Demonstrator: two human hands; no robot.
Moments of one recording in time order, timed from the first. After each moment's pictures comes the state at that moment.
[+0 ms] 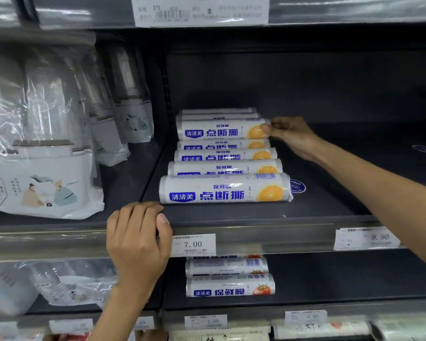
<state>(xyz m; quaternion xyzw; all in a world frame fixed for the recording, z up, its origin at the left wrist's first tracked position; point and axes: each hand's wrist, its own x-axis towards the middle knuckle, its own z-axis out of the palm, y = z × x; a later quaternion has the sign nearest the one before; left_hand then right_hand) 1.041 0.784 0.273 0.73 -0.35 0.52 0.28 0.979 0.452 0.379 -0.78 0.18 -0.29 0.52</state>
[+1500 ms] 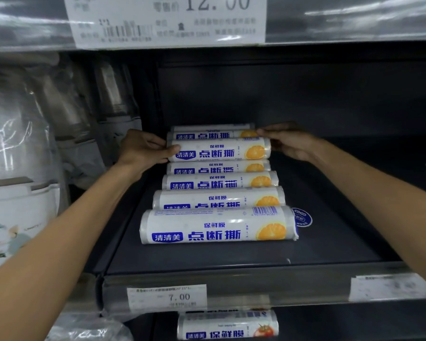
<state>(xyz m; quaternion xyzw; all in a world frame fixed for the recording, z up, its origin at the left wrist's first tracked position) 1.177 0.677 0.393 0.75 -0.29 -0.04 0.59 1.014 0.417 0.403 -0.72 0.18 -0.20 0.64</state>
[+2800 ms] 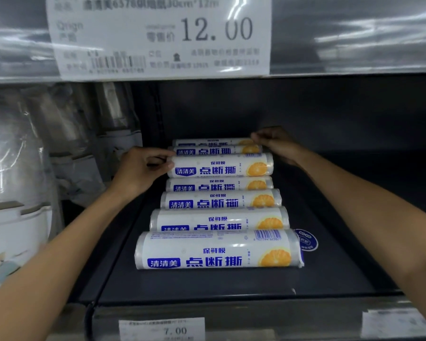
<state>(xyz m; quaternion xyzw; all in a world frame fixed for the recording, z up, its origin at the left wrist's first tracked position) 1.182 0.685 0.388 0.75 -0.45 0.08 0.49 1.060 0.385 0.399 -0.84 0.15 -0.23 0.47</state>
